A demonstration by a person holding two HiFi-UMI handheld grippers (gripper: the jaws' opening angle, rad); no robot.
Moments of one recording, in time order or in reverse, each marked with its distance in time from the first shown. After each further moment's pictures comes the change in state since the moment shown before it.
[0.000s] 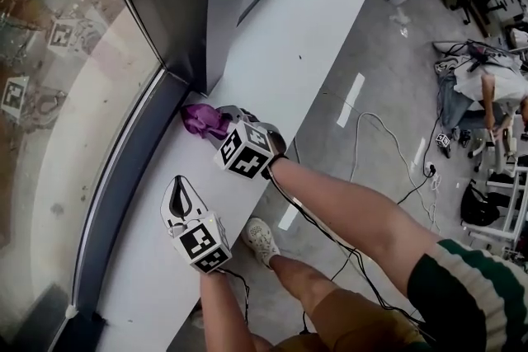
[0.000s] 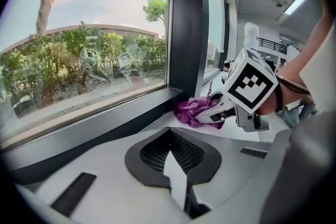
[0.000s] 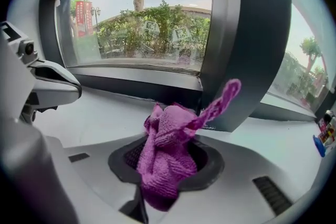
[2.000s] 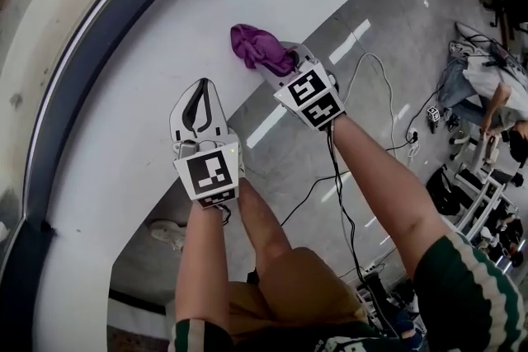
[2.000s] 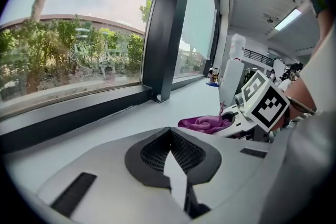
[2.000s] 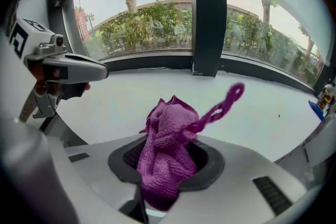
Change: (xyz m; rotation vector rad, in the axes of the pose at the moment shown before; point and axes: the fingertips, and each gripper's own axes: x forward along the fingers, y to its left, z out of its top) left arm -0.029 -0.091 -0.014 -0.034 -0.040 -0.172; right arm -0.089 0.021 -0.126 0.117 0.063 0.061
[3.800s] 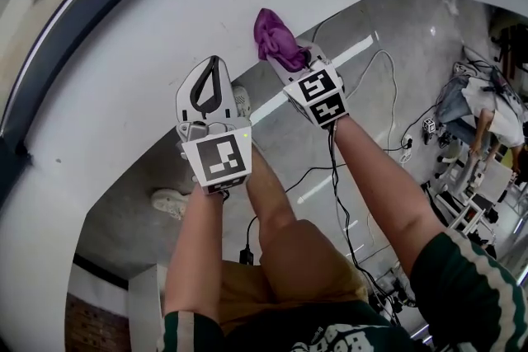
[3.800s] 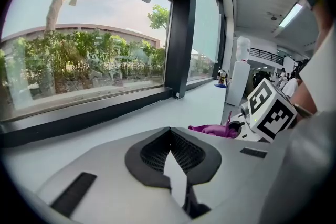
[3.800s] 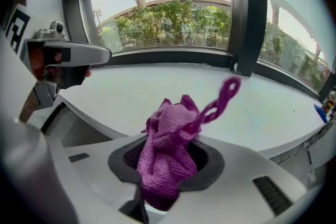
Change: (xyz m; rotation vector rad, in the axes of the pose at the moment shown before) left arm -0.119 0.048 -0.052 -0.001 -0.045 0.122; right arm -0.001 0.138 -0.023 -0.051 0.035 0.038
